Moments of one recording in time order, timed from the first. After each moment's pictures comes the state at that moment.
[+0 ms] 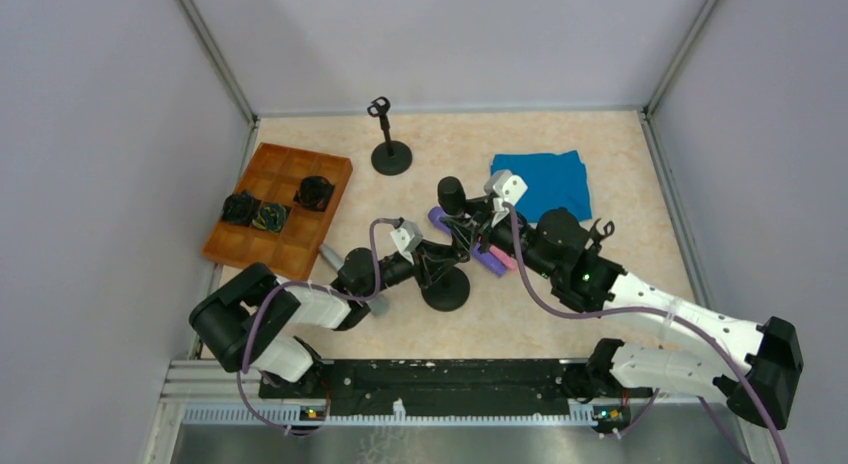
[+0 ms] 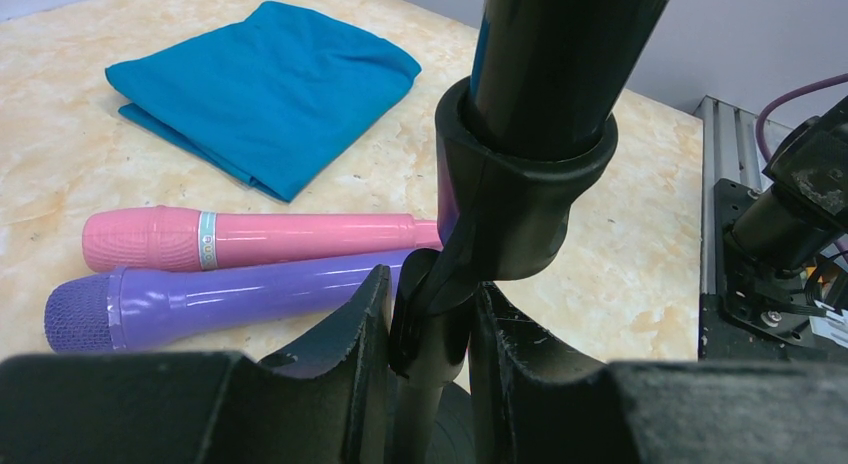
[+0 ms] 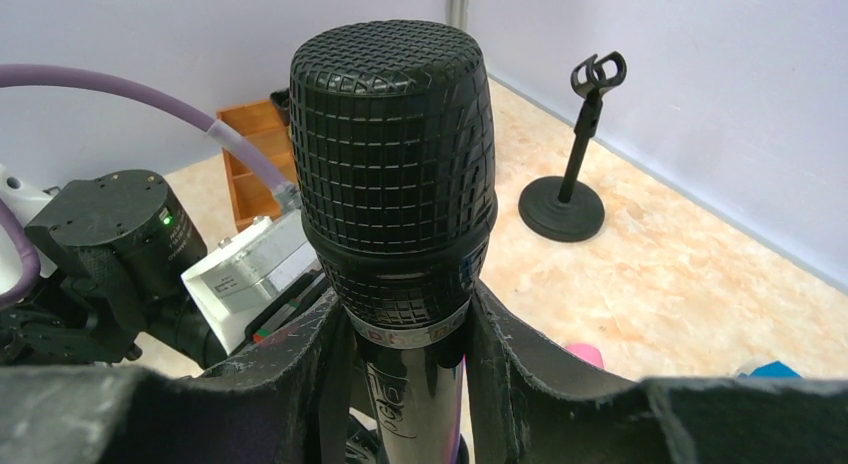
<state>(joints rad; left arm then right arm) -0.76 1.46 0.30 1.25 0.36 -0.23 0.96 1.00 0.78 0.24 0.02 -0.03</state>
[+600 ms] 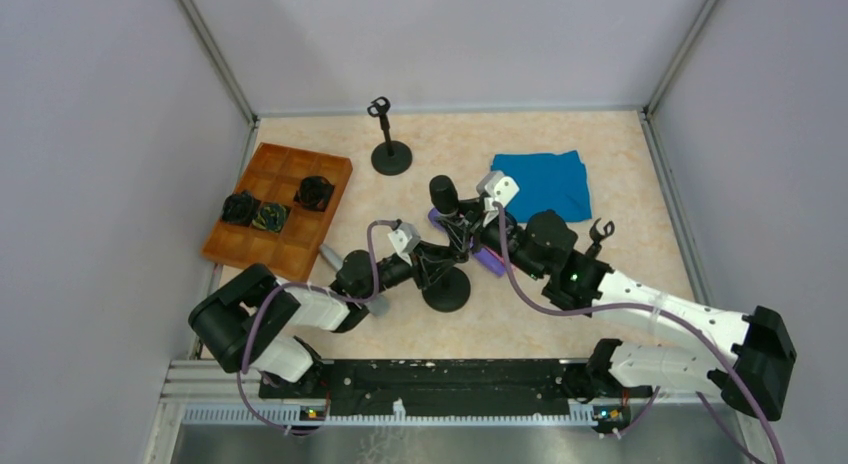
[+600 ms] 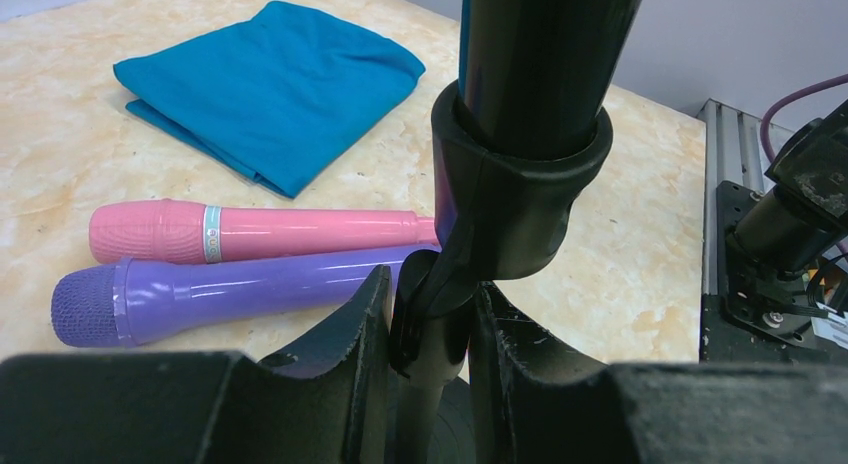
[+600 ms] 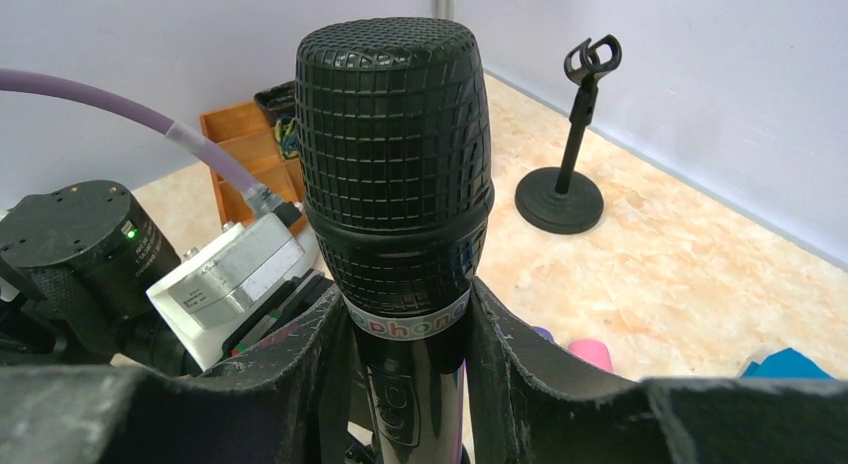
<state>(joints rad) -0.76 1.46 0.28 1.27 0.35 -0.23 0.98 1.05 0.75 0.31 0.08 0.00</state>
